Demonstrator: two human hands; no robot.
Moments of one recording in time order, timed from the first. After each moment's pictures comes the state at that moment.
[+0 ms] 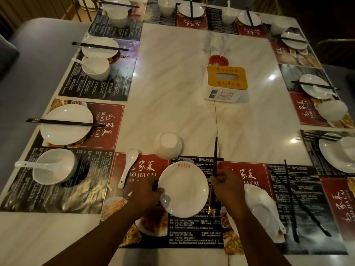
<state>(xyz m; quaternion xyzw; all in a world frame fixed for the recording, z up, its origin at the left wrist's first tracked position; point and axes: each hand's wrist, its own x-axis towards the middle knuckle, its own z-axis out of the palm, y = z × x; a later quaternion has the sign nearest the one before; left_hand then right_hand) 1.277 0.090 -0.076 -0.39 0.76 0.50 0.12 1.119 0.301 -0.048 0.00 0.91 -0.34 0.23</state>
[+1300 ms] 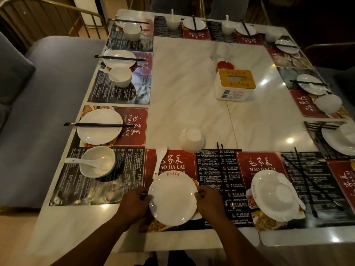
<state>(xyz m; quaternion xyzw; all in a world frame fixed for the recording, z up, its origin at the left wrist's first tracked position) 1.414 0.007 -0.075 -0.41 0.74 0.52 0.10 1.276 0.223 -0.077 -0.03 0.91 -0.31 0.27</state>
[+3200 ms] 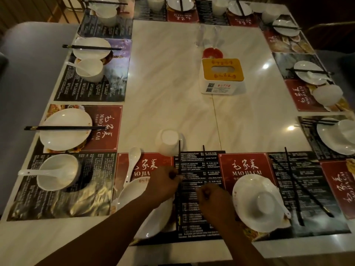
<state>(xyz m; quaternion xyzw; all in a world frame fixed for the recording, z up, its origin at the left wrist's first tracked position) 1.247 0.100 -0.039 -0.31 0.76 0.55 0.11 1.200 0.289 -0.047 -0.13 0.92 -0.27 0.24</state>
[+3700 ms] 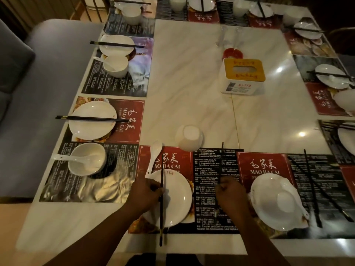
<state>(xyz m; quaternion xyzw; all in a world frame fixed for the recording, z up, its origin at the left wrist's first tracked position) 1.354 0.039 -0.055 -0.40 0.75 0.52 0.11 1.207 0.270 -0.044 -0.04 0.93 -0.27 0.25</state>
